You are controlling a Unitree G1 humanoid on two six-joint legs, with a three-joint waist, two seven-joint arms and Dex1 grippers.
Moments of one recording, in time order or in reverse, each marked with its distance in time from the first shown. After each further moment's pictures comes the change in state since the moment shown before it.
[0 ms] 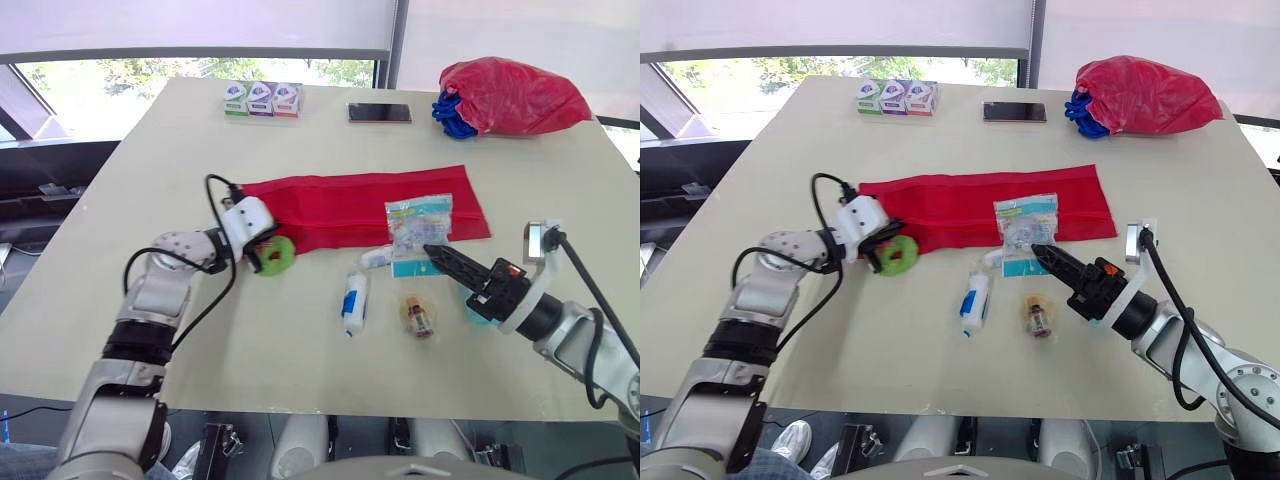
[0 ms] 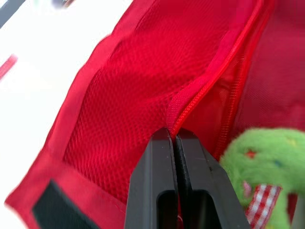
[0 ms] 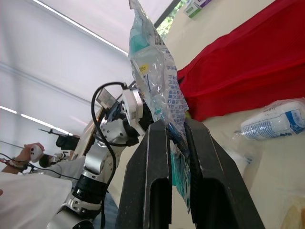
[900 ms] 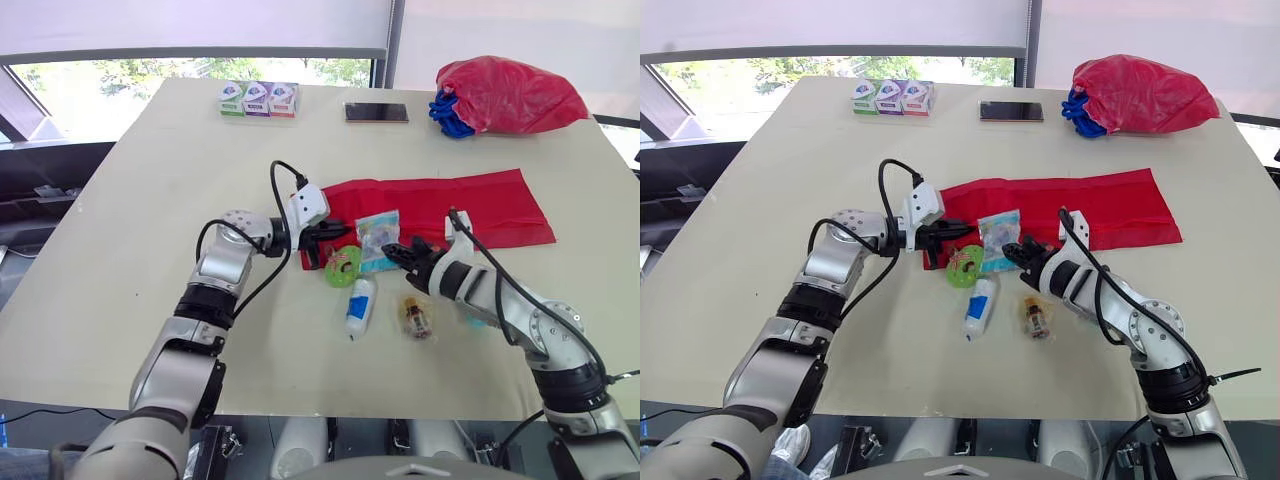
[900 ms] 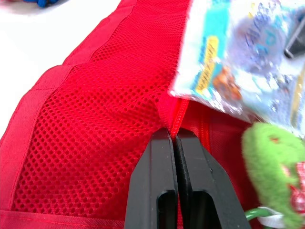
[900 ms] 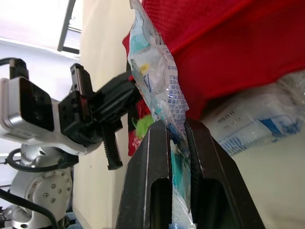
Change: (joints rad) left arm -0.204 -0.190 -0.064 0.206 -0.119 0.061 -0.262; right arm -0.326 0.272 0.226 0.392 -0.041 0.037 -0.454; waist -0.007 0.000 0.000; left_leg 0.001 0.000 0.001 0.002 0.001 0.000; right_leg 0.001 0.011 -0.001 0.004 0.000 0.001
